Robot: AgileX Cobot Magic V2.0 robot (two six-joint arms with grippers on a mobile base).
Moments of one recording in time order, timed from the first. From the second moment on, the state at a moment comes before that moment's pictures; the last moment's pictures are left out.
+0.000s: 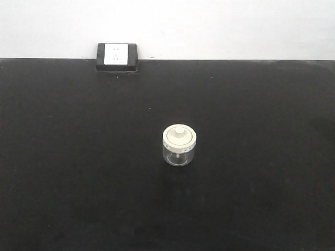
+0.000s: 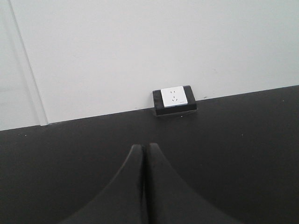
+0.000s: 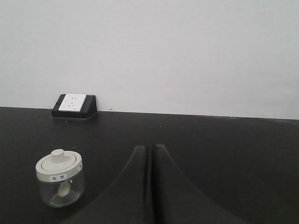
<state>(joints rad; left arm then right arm) -0.02 0.06 -0.22 0.01 0.25 0.07 0.18 0.08 -0.14 -0.26 0.11 0.25</state>
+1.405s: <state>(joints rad) -0.02 0.06 -0.22 0.01 0.38 0.07 0.18 0.08 -0.14 -0.26 0.11 0.25</state>
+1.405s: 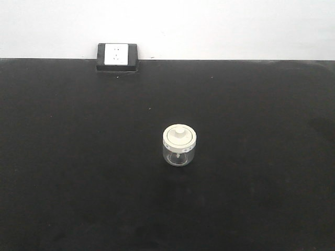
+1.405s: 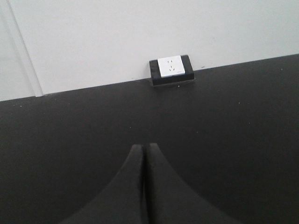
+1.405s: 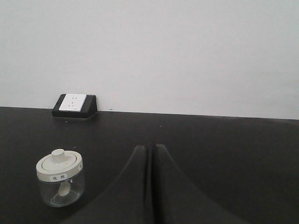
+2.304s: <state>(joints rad) -0.02 -0.01 0.02 -0.02 0.14 0.07 0.18 0.08 -0.14 -0.26 0.12 0.25</state>
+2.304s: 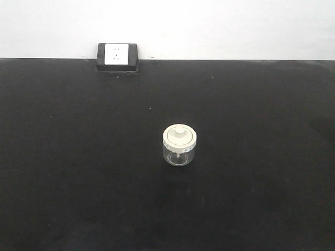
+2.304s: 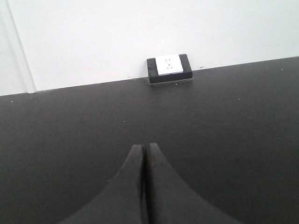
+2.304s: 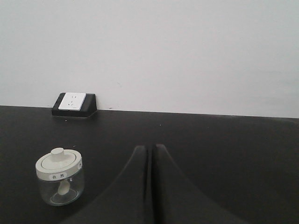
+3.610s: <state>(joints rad) -0.02 -0.01 0.03 -0.02 0.16 0.07 0.18 0.08 -0.14 -0.26 0.12 0.25</state>
